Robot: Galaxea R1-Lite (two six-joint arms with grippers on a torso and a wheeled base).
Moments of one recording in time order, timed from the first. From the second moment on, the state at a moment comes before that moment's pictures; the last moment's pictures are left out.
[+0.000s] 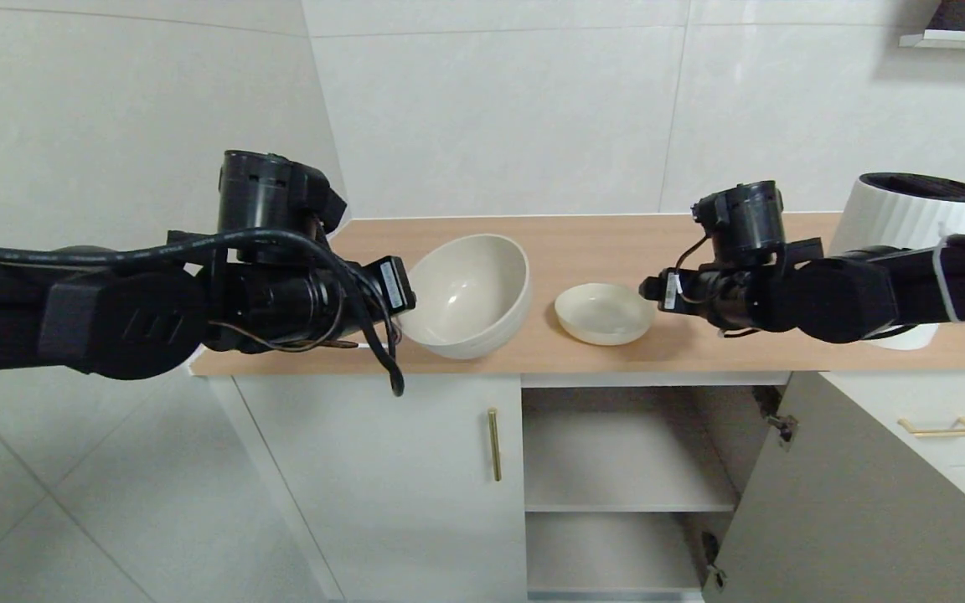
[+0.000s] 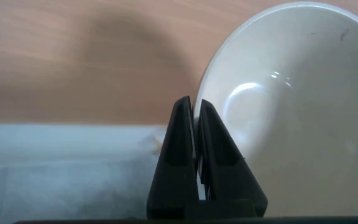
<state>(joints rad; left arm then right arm) -0.40 1.80 -1.25 -0.10 0.03 -0.53 0.42 2.04 -1.48 -0.10 -0.38 0.32</state>
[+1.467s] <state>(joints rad) -0.40 1.72 -1.18 -0.10 0.03 -0.53 0.43 2.08 -1.47 -0.19 -0.39 0.39</state>
